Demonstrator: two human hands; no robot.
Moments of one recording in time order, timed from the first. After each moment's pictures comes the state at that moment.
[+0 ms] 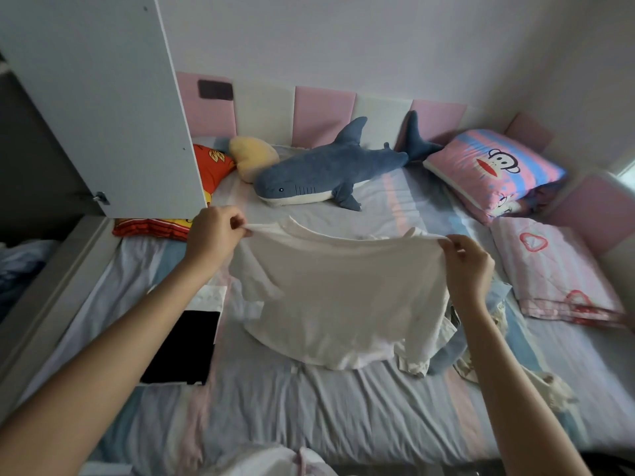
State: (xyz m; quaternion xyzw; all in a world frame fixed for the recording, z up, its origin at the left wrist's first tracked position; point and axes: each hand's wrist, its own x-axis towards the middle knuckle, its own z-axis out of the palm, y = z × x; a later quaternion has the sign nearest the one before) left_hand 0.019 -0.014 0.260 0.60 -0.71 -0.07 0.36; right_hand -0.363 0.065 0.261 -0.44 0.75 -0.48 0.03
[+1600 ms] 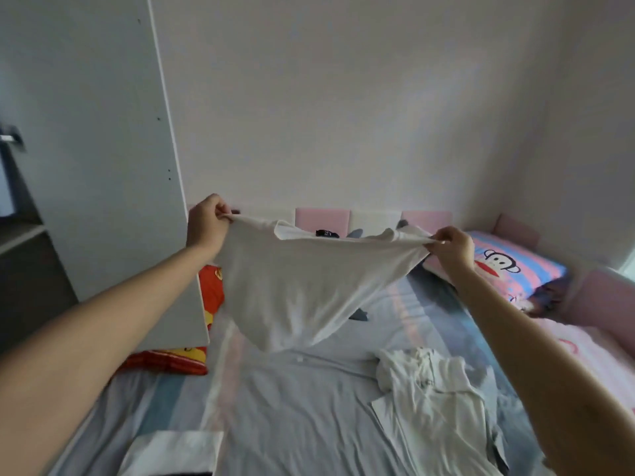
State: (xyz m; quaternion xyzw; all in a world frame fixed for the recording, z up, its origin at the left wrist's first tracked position) left_hand 0.027 -0.202 0.437 0.56 -0.62 -0.04 0.55; right_hand -0.389 -0.154 0.416 -0.46 0.70 -0.53 0.09
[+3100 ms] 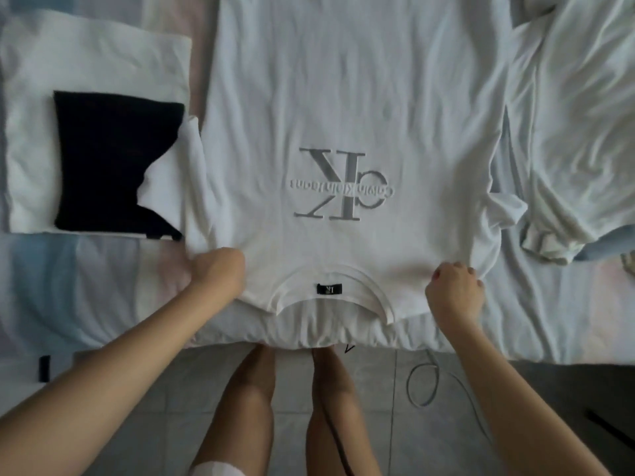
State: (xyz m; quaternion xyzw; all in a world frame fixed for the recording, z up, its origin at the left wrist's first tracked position) left_hand 0.029 0.056 -0.235 0.61 -0.64 -0.26 -0.40; right_hand -0.314 0.097 -0.237 -0.49 0.83 0.21 0.18
